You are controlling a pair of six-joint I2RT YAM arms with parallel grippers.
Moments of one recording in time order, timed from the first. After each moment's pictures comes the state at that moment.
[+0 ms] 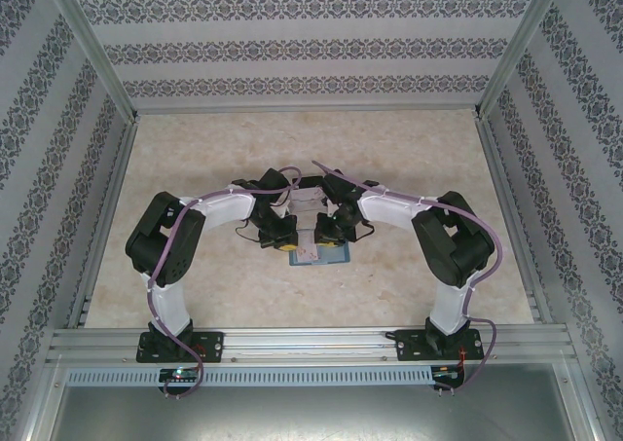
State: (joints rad) left arm -0.52 1.87 1.14 -0.66 0.53 -0.63; right arm 0.62 1.85 1.13 -0.61 -0.37 0.67
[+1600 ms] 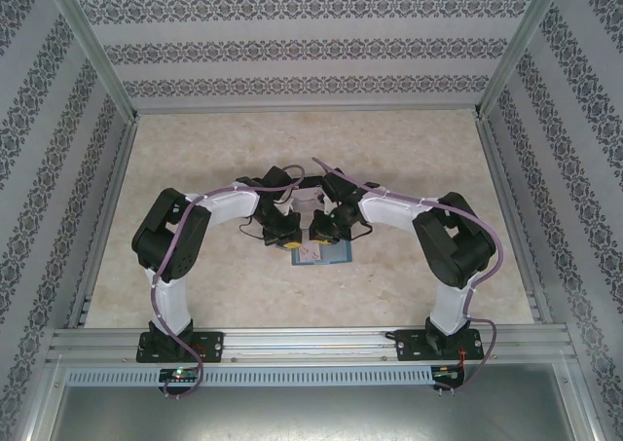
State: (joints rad) left arm -0.52 1.92 1.19 -0.65 0.56 -0.64; right arm 0.62 1.85 1.12 -0.51 -0.44 0.71
